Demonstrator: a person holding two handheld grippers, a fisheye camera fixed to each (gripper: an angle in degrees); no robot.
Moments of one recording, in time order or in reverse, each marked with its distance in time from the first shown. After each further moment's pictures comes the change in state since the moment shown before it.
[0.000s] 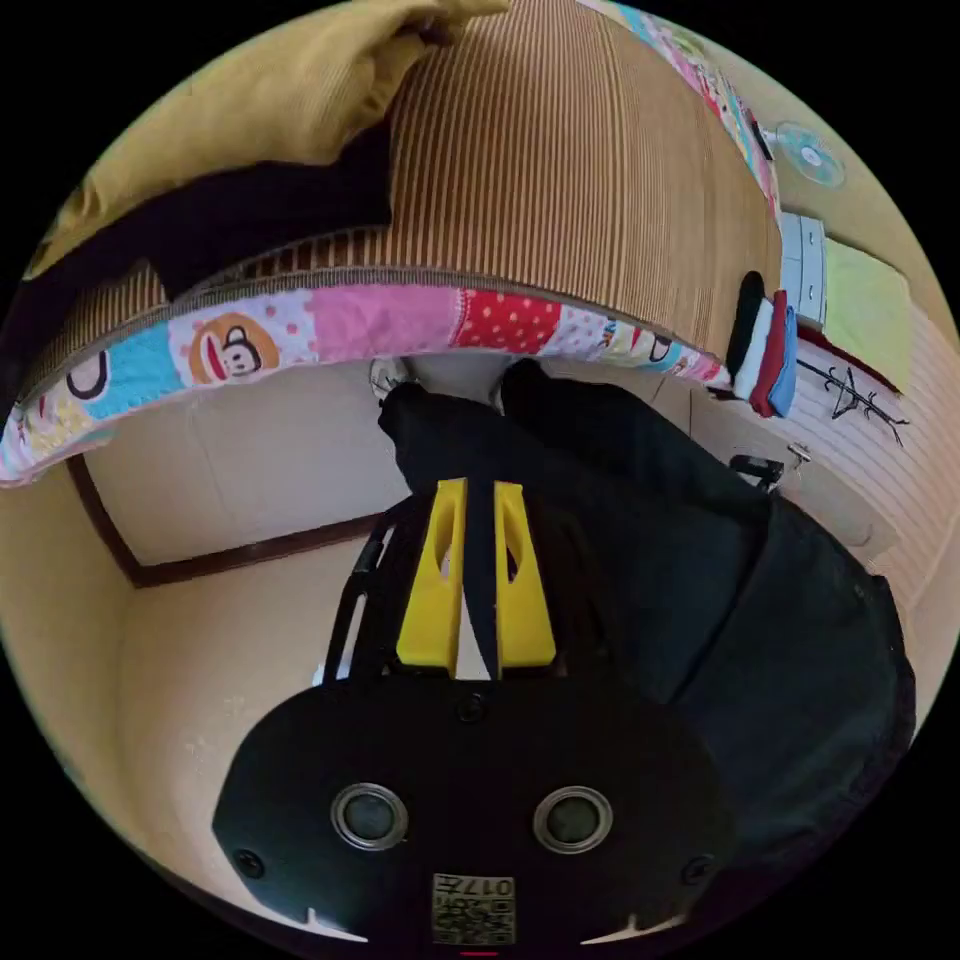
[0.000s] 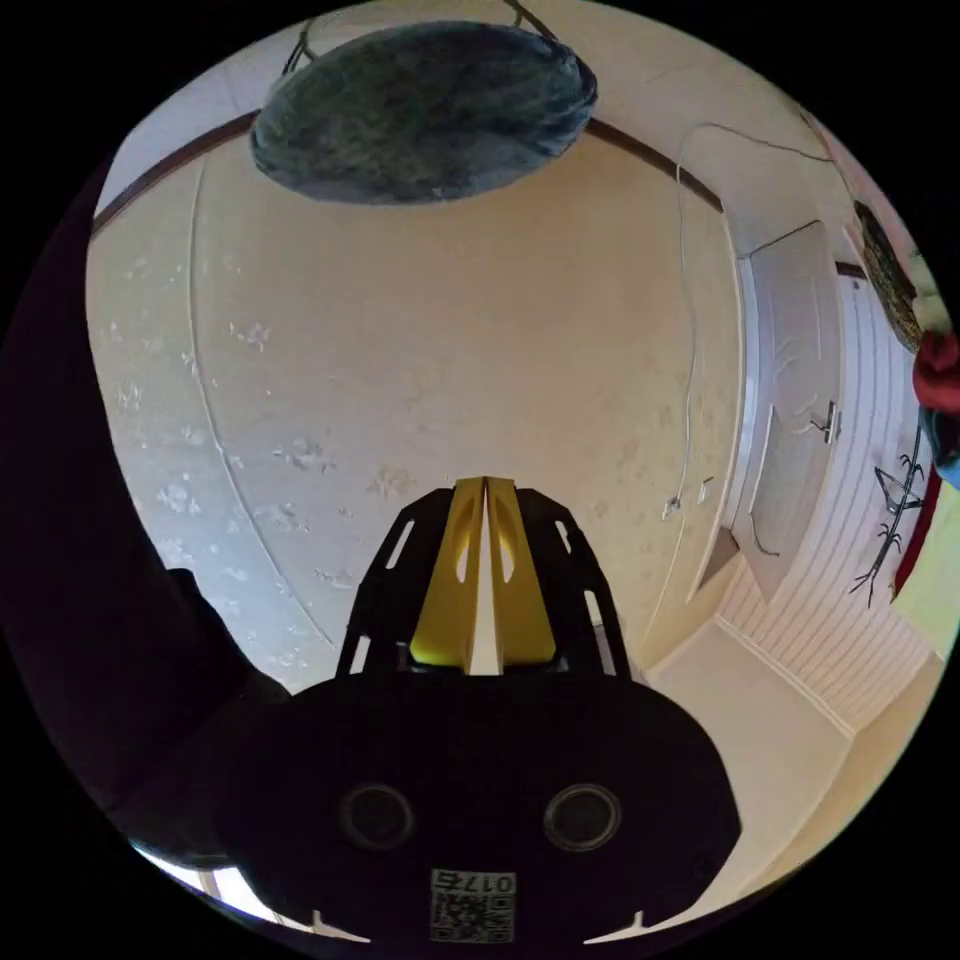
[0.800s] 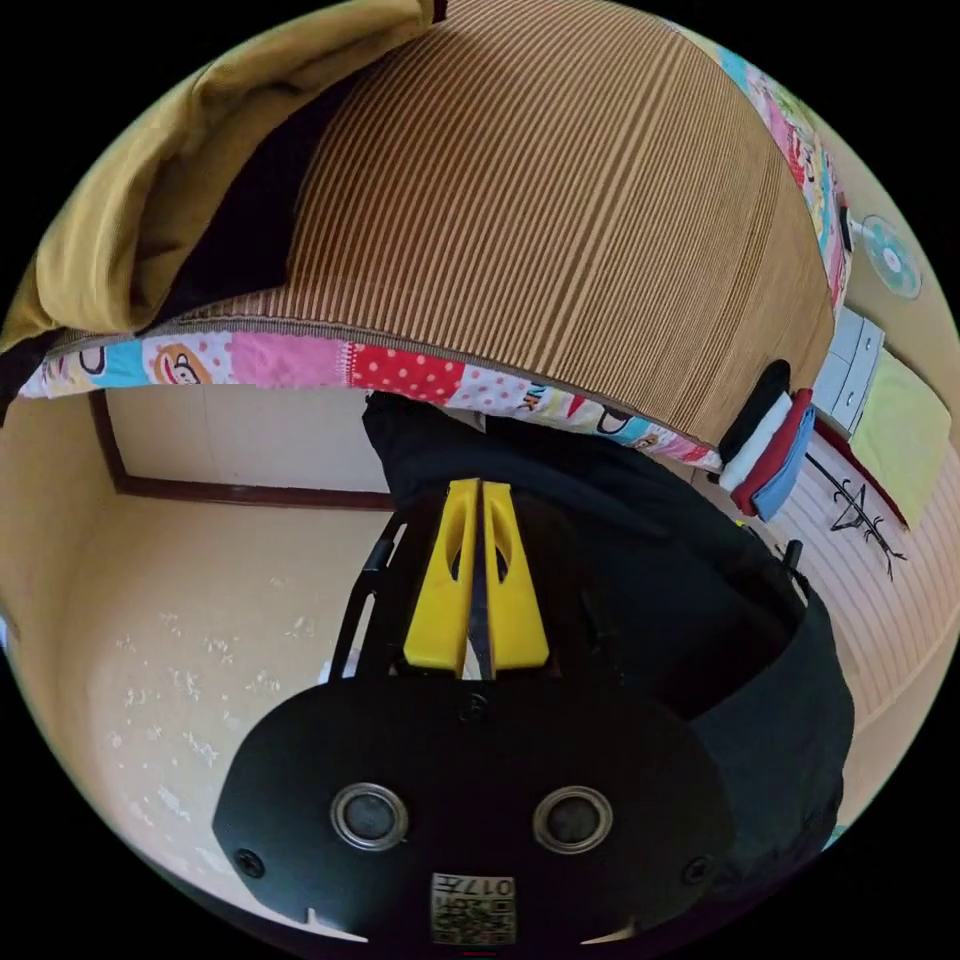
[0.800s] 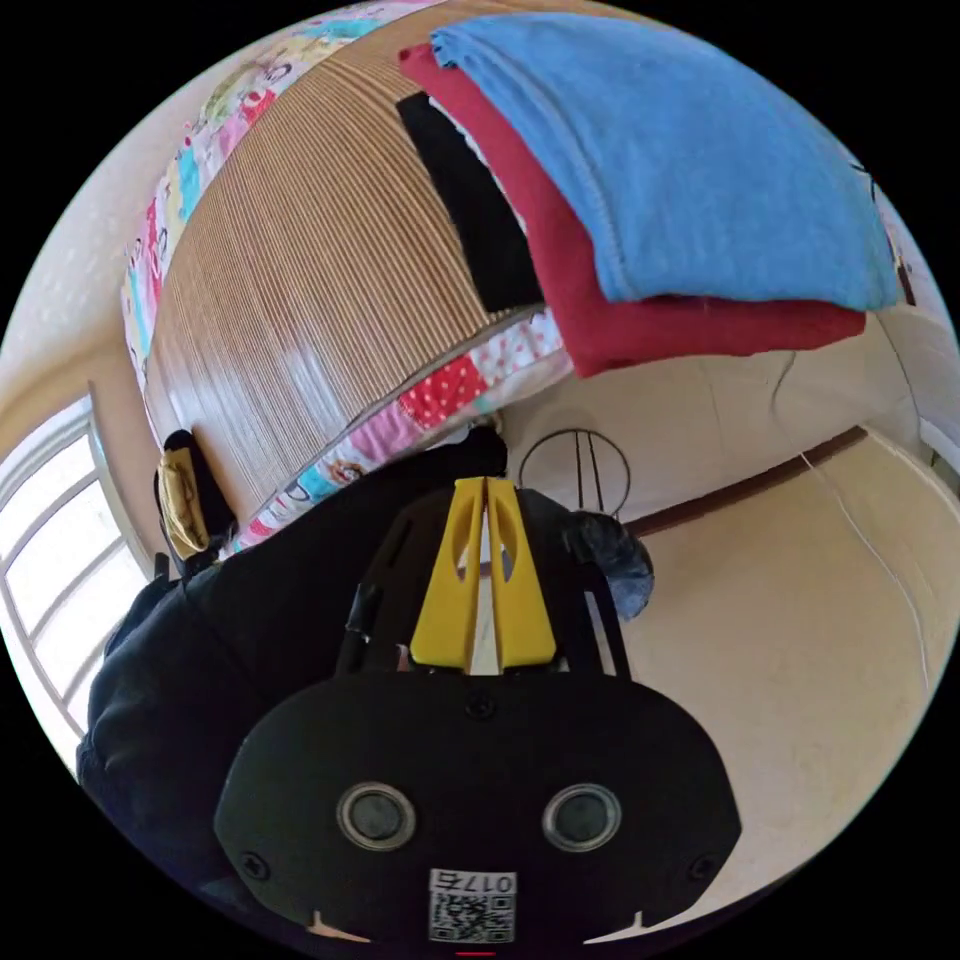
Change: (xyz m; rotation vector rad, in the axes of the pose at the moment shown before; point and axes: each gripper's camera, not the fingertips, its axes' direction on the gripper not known) left arm 0.165 -0.099 -0.063 0.089 0.022 -0.244; right arm 0.275 0.183 0.021 1.436 -1.050 -0.045
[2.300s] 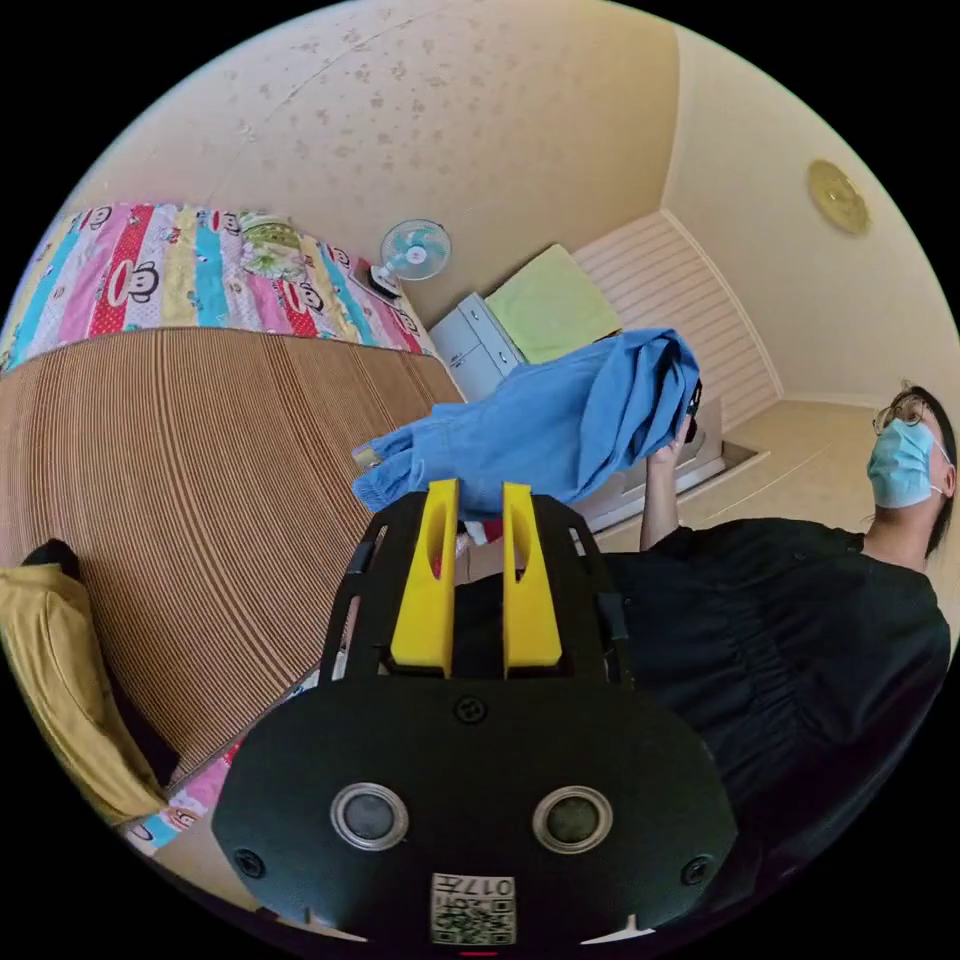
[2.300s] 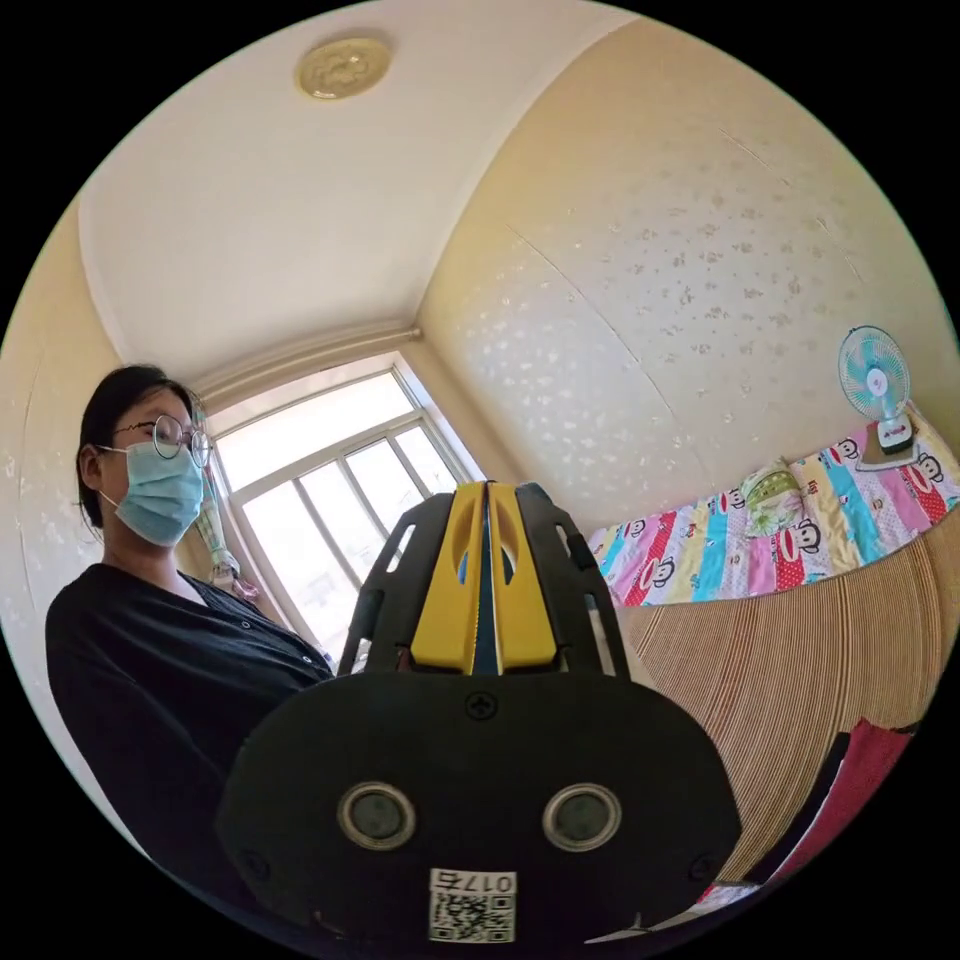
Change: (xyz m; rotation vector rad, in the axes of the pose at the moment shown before) left arm 0.138 0.158 -0.082 0.552 0.504 1.042; right arm -0.102 0.213 -0.350 0.899 -0.978 -1.090
